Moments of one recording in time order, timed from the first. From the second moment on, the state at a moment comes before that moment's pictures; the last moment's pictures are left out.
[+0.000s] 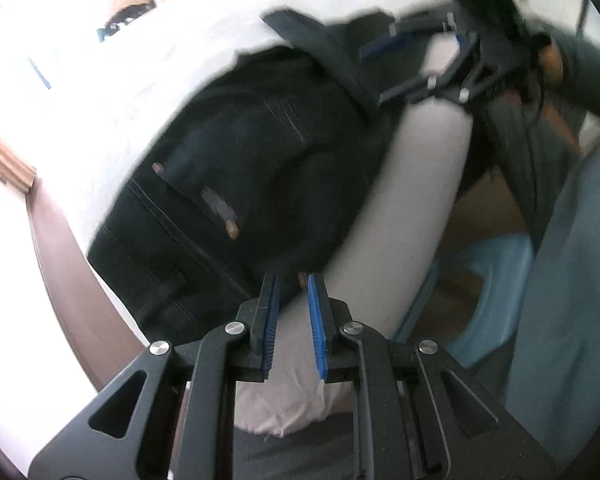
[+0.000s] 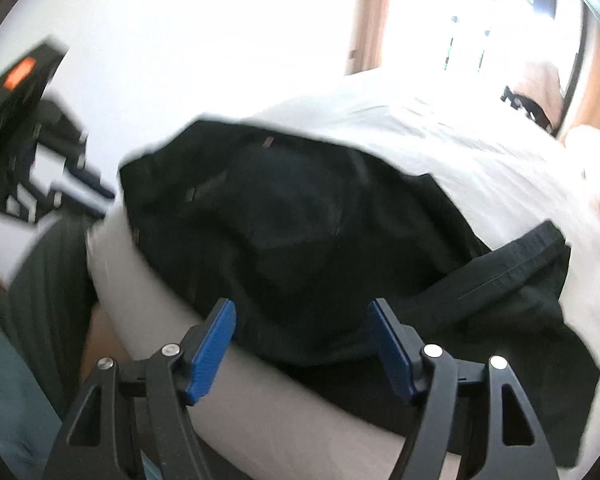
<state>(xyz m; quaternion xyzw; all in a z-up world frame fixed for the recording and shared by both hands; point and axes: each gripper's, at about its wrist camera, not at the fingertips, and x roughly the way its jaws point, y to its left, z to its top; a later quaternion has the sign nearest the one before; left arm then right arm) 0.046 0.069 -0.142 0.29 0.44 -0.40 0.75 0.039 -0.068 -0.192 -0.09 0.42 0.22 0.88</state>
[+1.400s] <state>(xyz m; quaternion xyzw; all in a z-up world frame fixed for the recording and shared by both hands) 0.158 -0.046 -0.239 0.11 0.51 -0.37 0.77 0.266 -0.431 -0.284 0.49 0.39 0.02 0.78</state>
